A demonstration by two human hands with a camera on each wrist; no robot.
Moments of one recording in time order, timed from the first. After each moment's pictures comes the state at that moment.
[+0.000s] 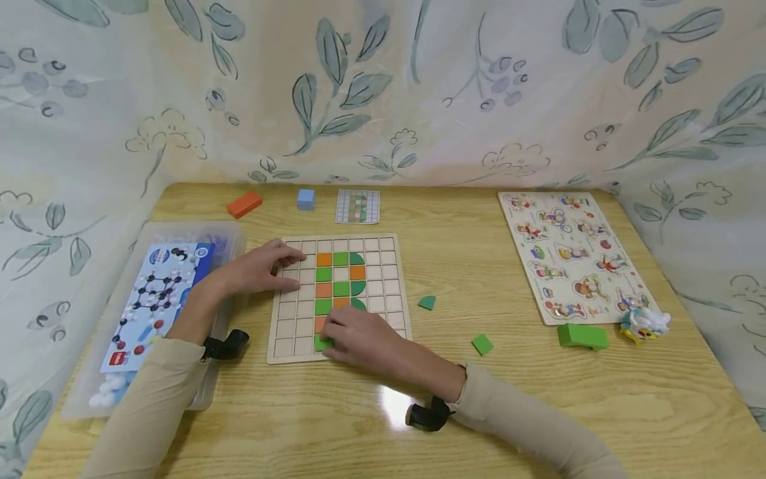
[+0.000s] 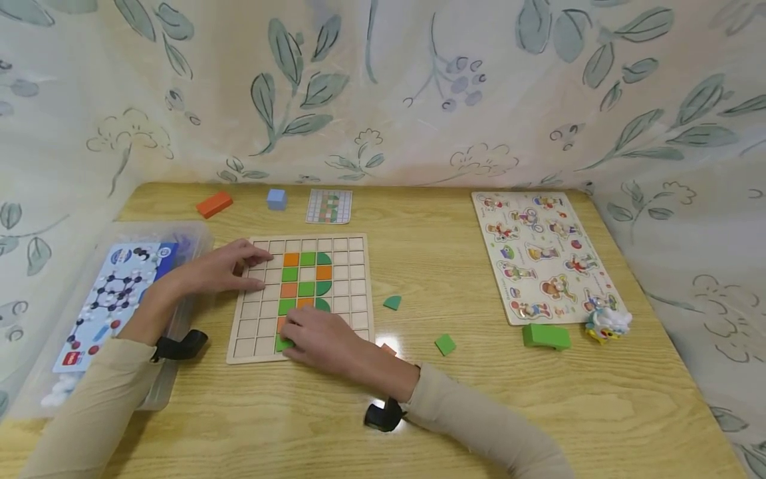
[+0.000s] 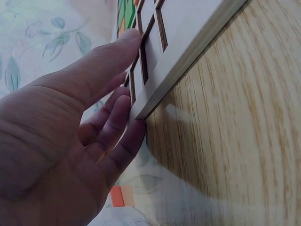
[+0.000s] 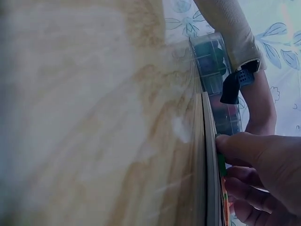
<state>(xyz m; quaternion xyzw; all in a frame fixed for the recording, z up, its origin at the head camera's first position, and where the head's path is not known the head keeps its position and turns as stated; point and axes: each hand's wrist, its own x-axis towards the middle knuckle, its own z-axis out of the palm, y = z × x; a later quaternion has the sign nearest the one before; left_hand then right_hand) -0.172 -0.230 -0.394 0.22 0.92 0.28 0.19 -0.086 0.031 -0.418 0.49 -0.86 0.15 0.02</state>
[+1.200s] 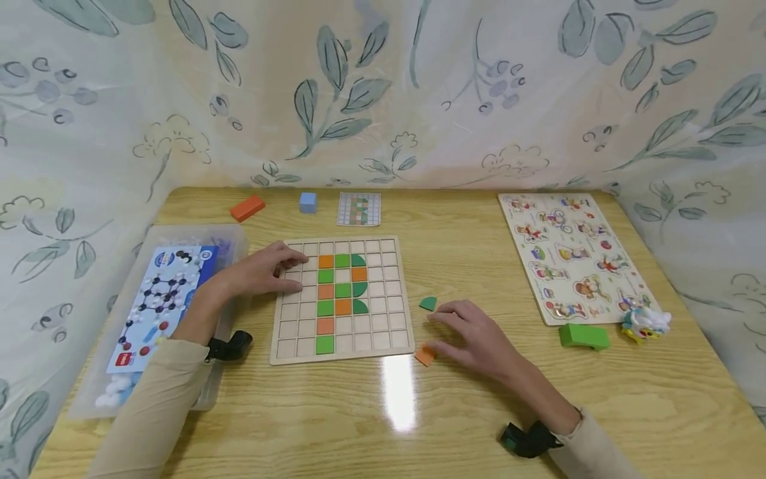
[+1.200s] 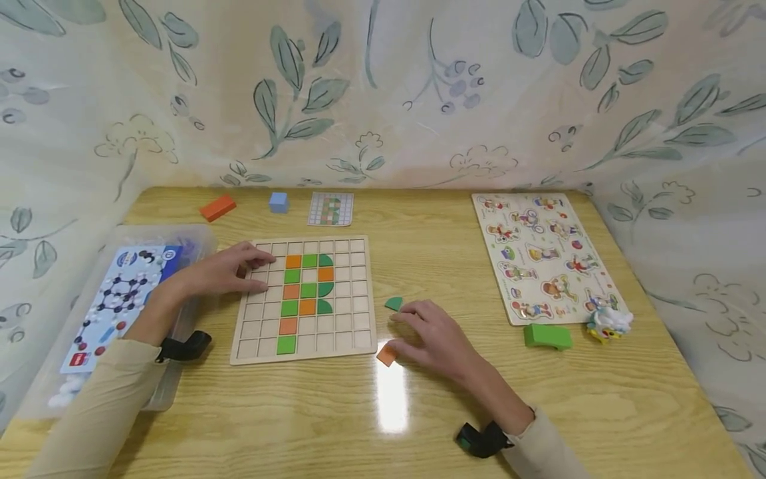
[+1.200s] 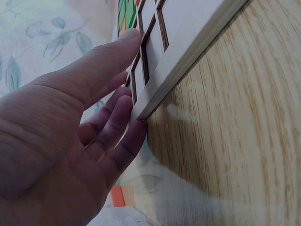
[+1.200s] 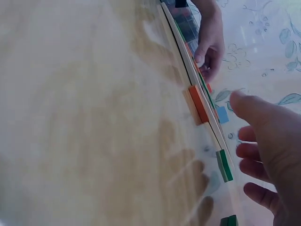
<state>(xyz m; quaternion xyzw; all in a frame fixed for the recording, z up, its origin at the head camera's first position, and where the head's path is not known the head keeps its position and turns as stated) -0.169 -0.229 -0.395 0.21 0.92 0.28 0.20 -0.081 0.188 -0.439 0.39 -0.88 0.25 0.14</state>
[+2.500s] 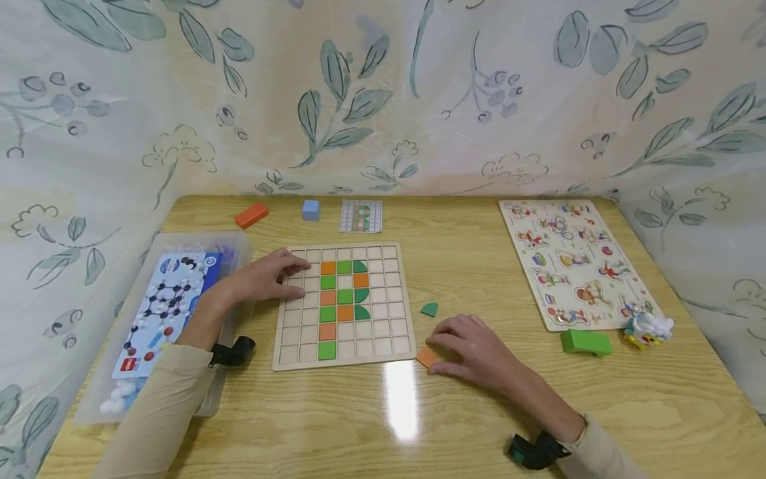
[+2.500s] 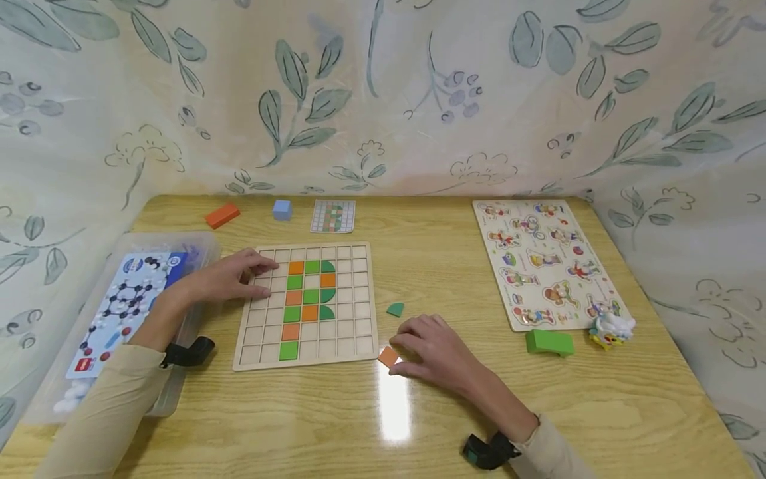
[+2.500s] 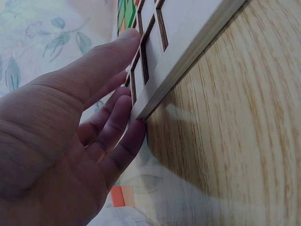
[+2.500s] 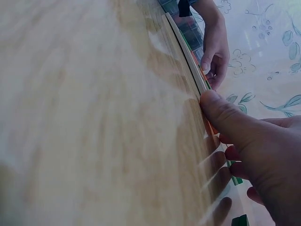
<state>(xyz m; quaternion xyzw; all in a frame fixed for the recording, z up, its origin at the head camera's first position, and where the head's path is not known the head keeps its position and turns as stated) -0.169 -0.230 -0.396 0.22 0.91 0.28 0.19 -0.078 0.193 -0.446 0.45 -0.86 0.19 0.14</state>
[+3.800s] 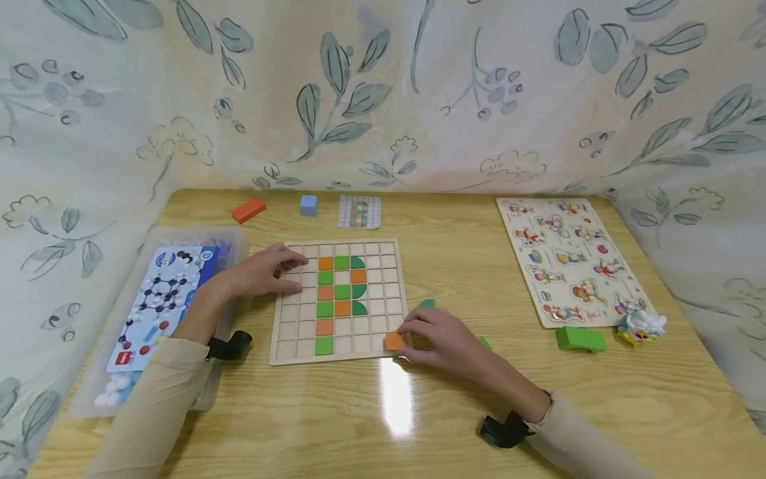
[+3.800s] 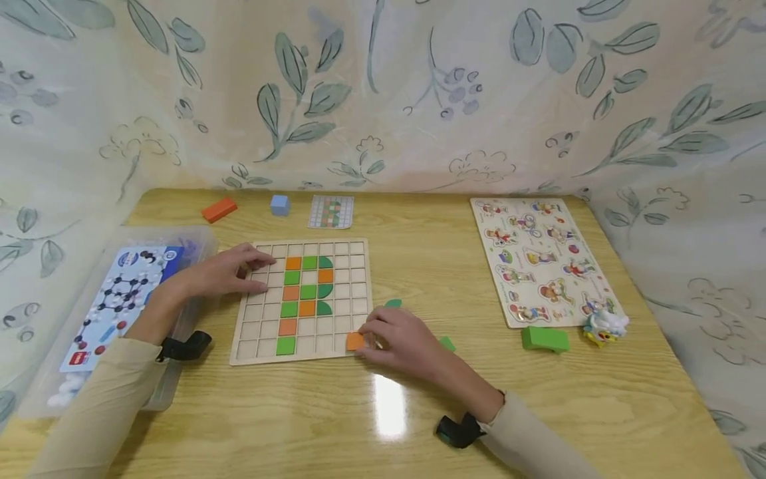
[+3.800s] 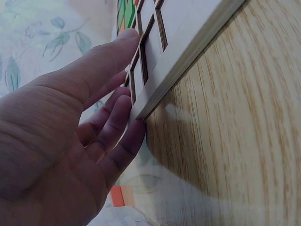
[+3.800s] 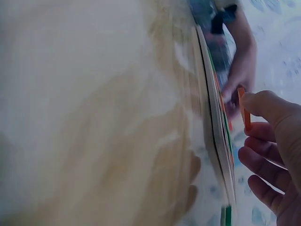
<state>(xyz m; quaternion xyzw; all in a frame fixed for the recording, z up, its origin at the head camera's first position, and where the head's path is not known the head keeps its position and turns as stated) -0.169 -0.229 -0.396 0.22 0.91 0.28 0.19 -0.081 0.144 -0.425 0.45 -0.85 0.25 0.11</state>
